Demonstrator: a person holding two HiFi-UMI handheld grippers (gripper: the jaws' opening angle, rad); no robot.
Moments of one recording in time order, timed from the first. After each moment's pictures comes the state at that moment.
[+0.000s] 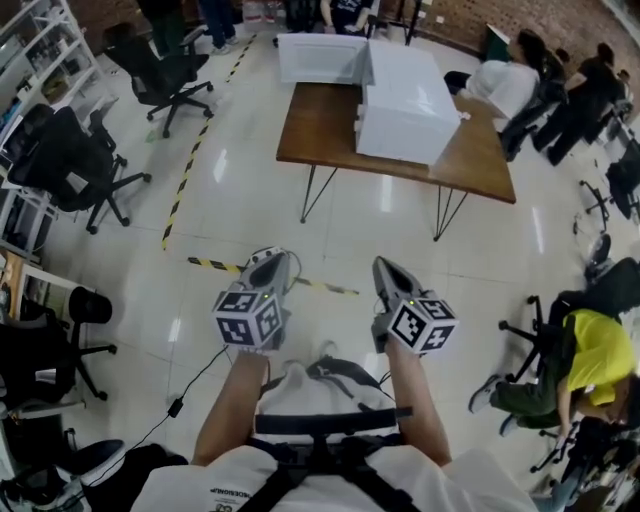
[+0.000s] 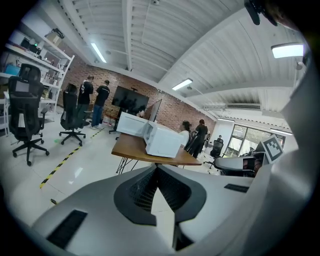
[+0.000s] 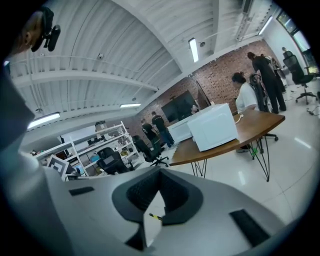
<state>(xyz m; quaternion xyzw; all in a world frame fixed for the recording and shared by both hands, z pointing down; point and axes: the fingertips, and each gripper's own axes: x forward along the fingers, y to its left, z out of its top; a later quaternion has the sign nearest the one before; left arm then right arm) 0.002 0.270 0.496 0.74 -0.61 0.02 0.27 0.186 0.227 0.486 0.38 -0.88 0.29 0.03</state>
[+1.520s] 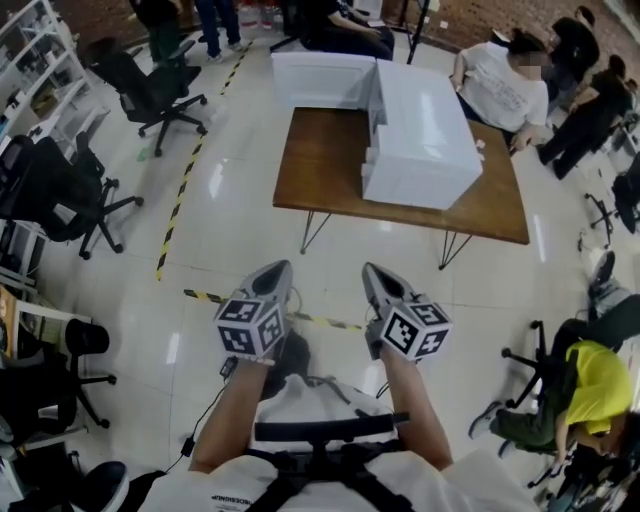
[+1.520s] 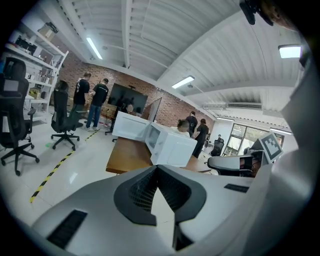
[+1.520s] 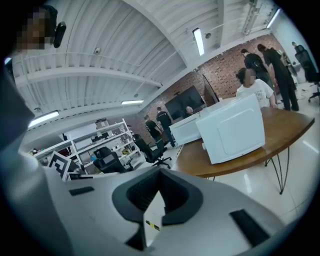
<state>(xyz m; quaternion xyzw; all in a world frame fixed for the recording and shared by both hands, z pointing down) -0.045 0.096 0.507 0.75 -0.60 0.03 0.27 0.106 0.060 0.497 0.35 -0.89 0.29 0.05</state>
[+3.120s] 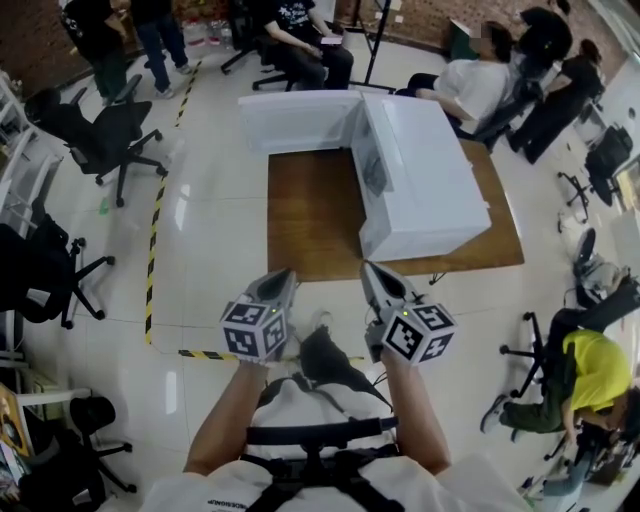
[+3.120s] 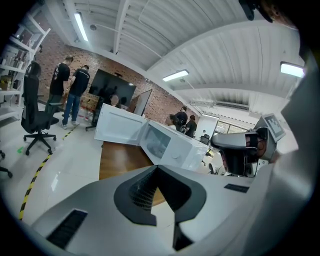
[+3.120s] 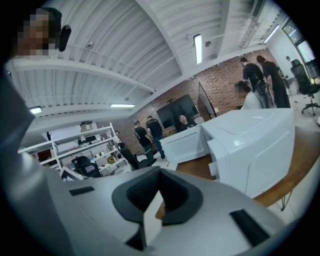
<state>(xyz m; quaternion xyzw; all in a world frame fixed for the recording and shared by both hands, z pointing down) -0.112 -0.125 0.525 0.81 -0.50 0.05 0.29 0.019 -0.135 0.452 0.42 -0.87 0.26 0.03</state>
